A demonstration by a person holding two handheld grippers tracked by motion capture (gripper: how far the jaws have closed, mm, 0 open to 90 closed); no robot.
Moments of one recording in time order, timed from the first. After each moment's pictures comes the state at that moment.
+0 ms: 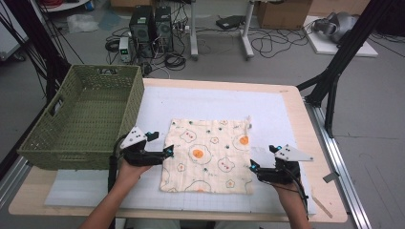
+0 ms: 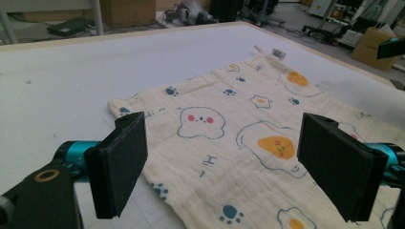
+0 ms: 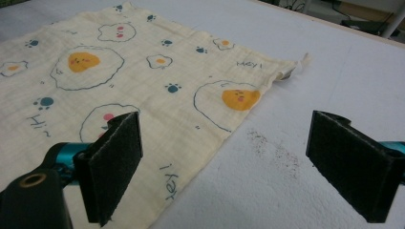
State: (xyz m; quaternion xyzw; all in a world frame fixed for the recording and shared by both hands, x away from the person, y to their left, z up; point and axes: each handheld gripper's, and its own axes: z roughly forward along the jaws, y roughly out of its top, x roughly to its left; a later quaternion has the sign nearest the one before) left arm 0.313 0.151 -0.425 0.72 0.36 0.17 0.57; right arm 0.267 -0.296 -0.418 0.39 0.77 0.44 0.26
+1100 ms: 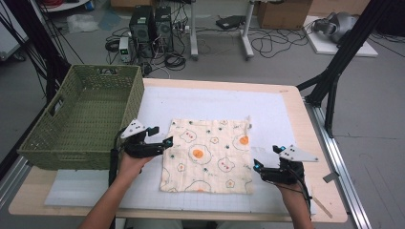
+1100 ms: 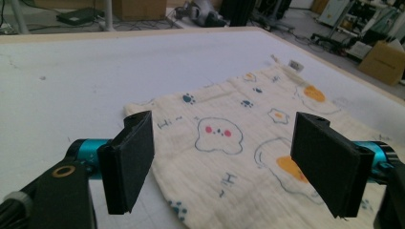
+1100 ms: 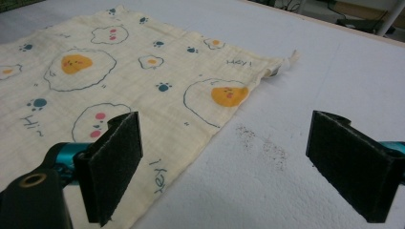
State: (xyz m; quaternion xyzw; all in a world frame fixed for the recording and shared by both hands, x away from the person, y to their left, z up) left arm 0.338 0.150 -0.421 0.70 0.40 0.16 0.57; right arm 0.267 -0.307 -0.418 0.40 0.76 0.44 0.26
